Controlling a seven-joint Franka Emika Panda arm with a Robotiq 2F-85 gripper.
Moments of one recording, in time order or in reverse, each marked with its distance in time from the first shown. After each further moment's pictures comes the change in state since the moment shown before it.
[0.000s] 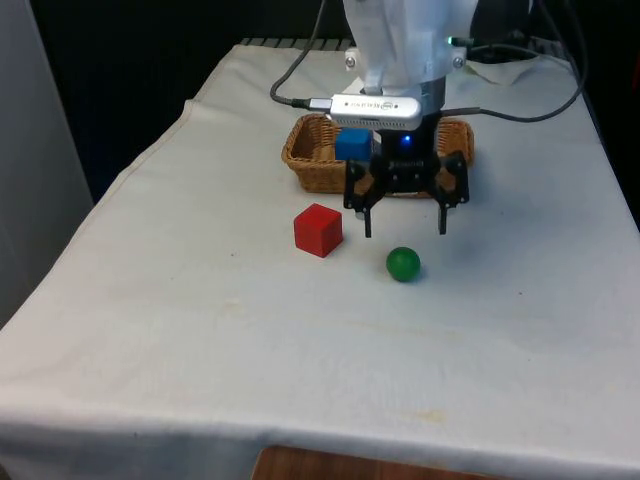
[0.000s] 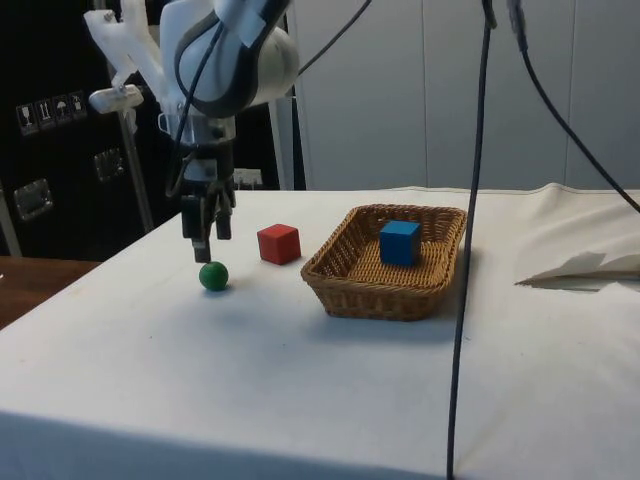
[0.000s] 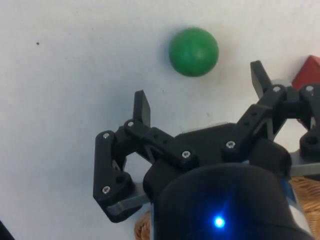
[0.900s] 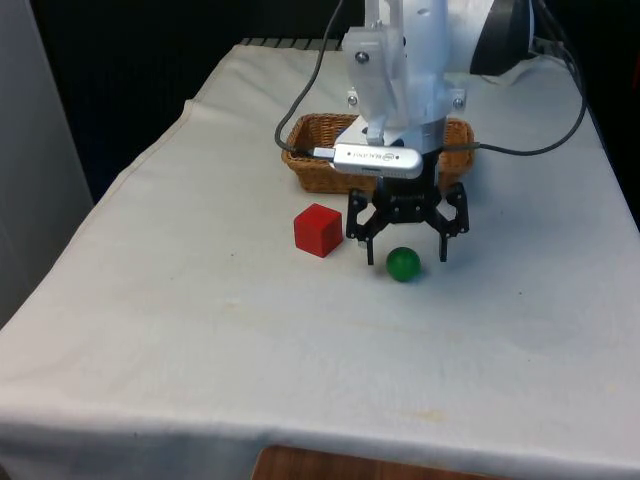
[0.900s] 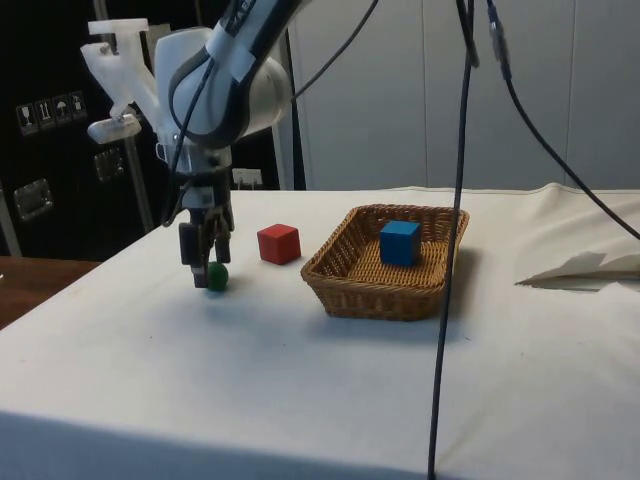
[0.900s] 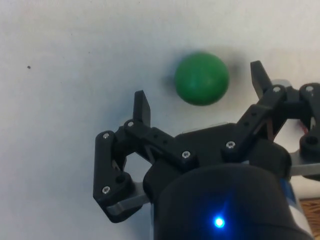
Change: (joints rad) arm 0.000 0.102 0.003 0.075 0.013 -0.001 0.000
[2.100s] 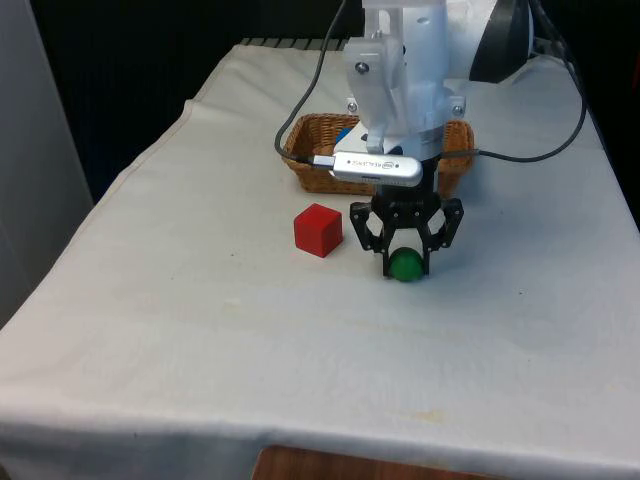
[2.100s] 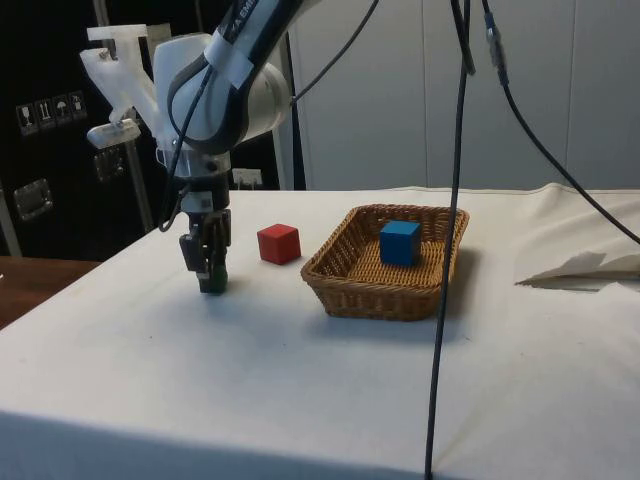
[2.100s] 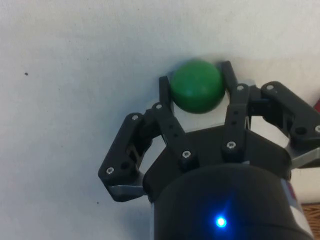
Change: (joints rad) arm 0.001 0.021 -0.001 0.018 0.000 0.000 0.019
